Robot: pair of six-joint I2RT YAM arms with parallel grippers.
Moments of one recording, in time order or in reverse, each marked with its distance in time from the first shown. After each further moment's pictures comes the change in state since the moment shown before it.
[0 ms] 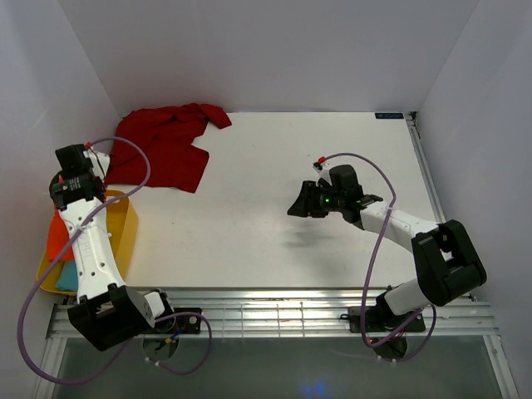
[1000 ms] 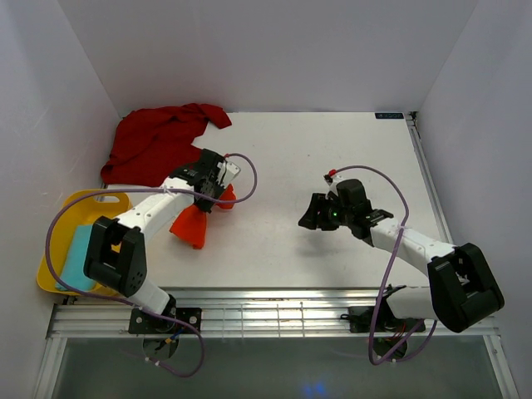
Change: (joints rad) left arm -0.830 0.348 -0.219 0.271 0.194 -0.335; right arm 0.012 -0.174 -0.145 -0.059 0.147 -0.013
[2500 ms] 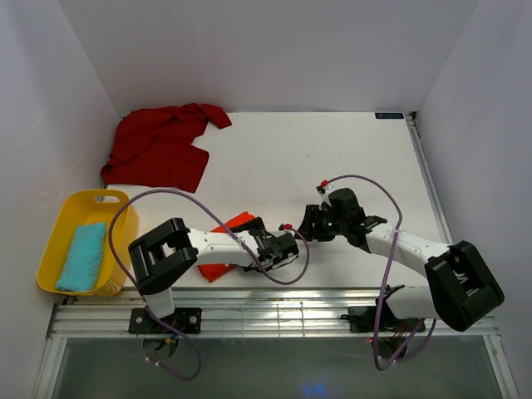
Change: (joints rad) left arm -0.720 0.214 -0.150 0.002 -0.589 -0.280; right arm 0.080 0.000 -0.054 0.000 0.005 0.023
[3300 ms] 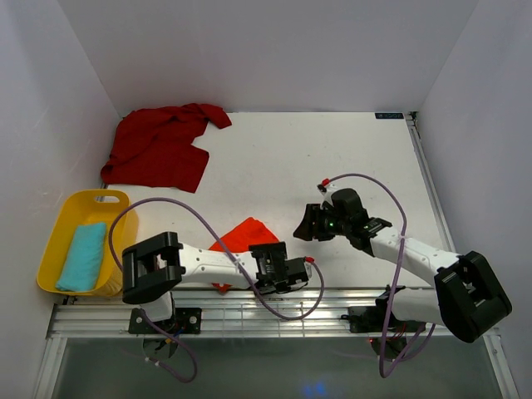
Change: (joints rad) left arm -0.202 -0.119 -0.013 0.053 0.294 0.187; right arm 0.012 -0.063 0.003 0.002 0.000 -0.006
